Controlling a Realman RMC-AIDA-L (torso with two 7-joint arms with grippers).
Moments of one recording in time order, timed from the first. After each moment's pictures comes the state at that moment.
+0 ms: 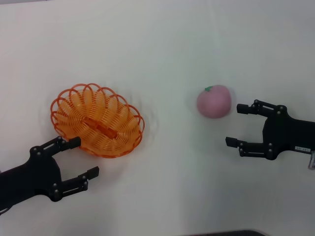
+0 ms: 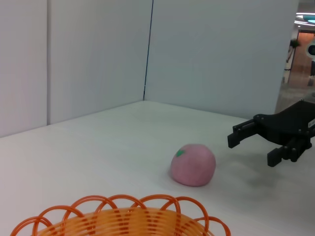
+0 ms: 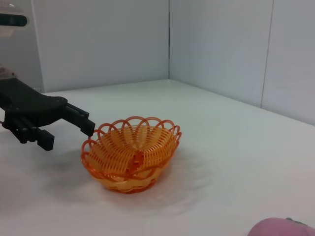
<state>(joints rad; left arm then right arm) -0.25 -2.16 0.41 0.55 2.19 1.69 -0.82 0.24 2.09 -0.69 -0.59 -1.95 -1.57 0.85</state>
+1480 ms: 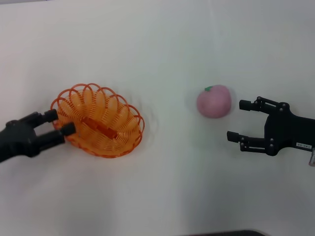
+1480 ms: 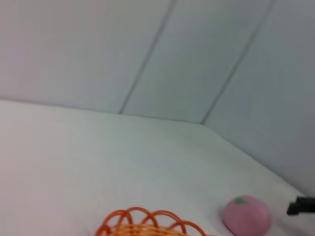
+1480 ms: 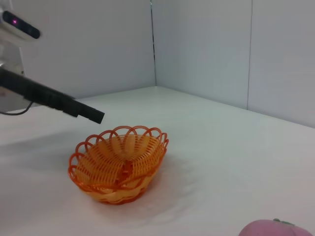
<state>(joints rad) -0.33 -2.14 0.32 0.64 2.19 1.69 -1.37 0.24 2.09 -0.66 -0.57 -1.94 -1.56 0.90</state>
